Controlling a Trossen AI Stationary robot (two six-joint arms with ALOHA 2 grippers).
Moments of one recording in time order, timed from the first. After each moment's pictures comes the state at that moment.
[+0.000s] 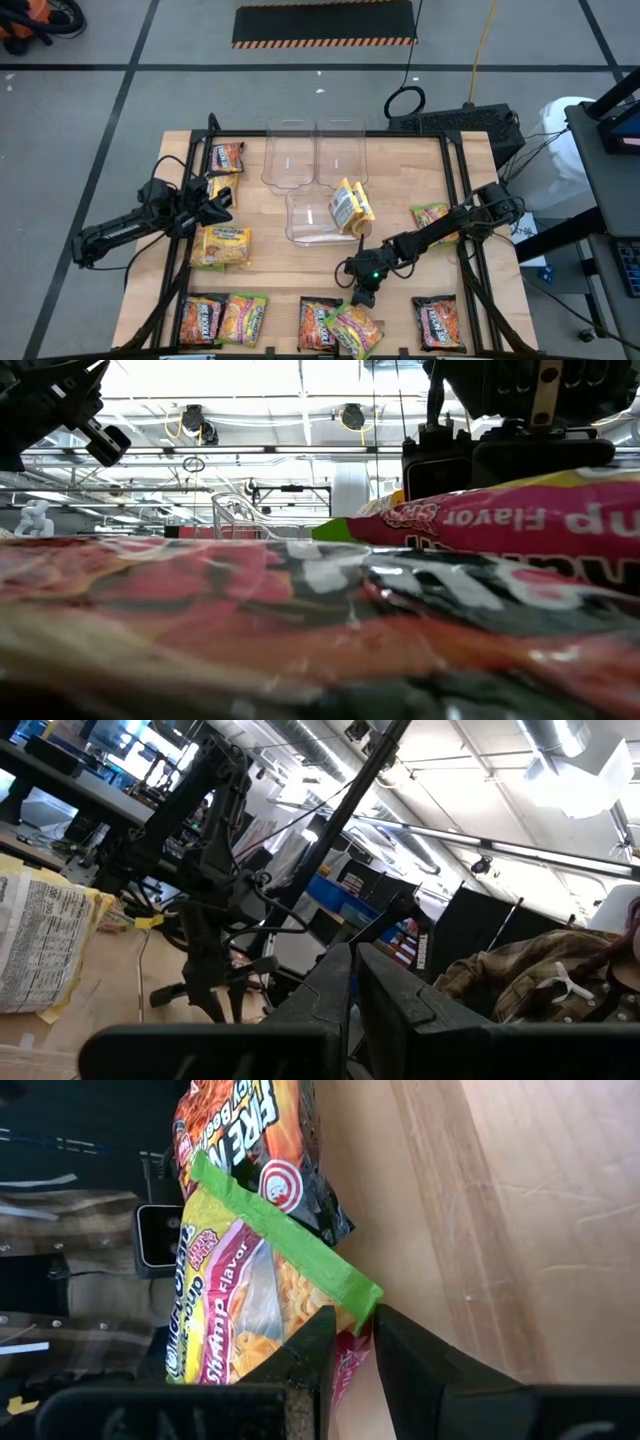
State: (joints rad) left arm 0.40 0.01 0.01 0.39 0.79 -0.86; right arm 0.35 1.83 0.76 0.34 -0.44 1.00
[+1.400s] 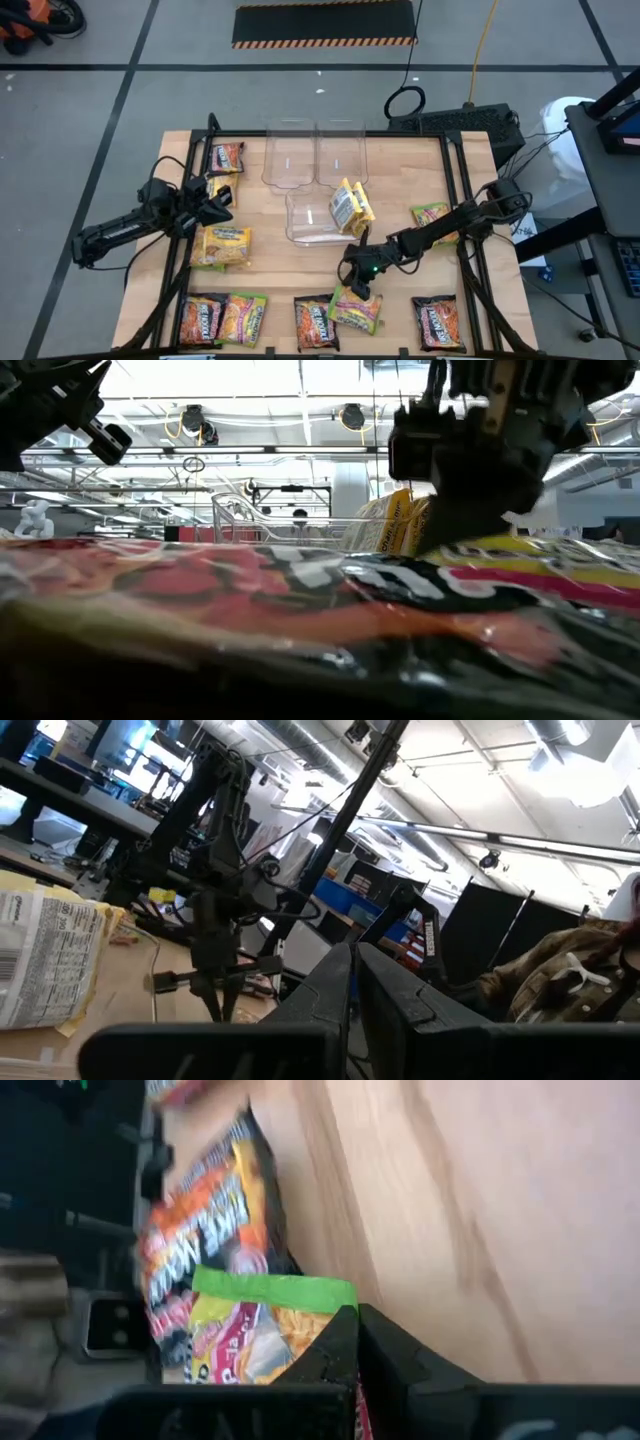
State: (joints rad) left arm 0.40 0.01 0.01 0.39 0.77 -0.80; right arm 0.33 1.73 0.76 0.28 -0.14 0.84
